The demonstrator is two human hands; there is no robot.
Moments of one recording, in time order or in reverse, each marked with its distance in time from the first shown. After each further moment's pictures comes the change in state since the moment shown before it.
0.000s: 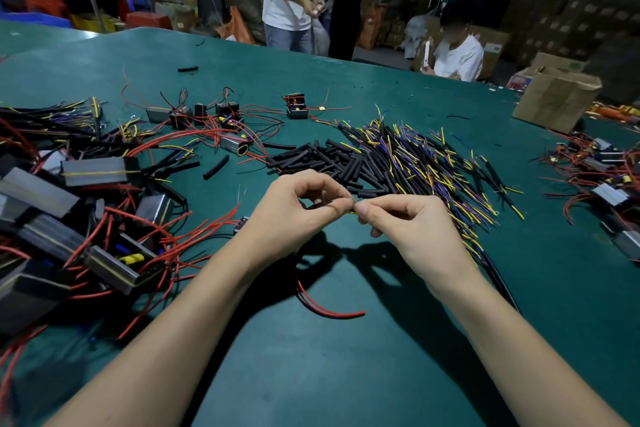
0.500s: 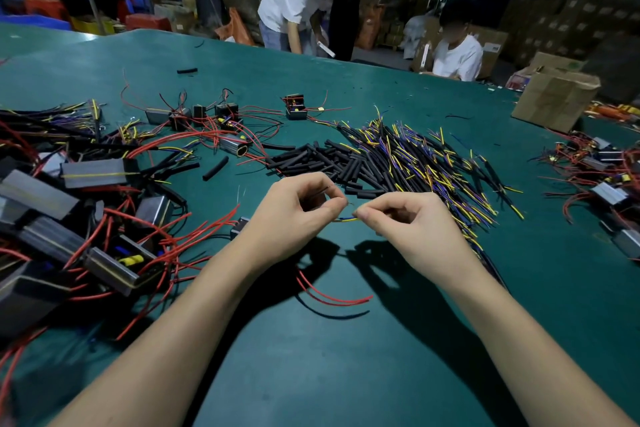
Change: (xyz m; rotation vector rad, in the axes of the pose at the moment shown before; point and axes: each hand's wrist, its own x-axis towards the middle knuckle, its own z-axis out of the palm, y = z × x) left_hand 0.001 -0.003 -0.001 0.035 -0.037 -0.036; right_hand 0.004 0.006 -0.010 -0.152 -0.088 -0.051
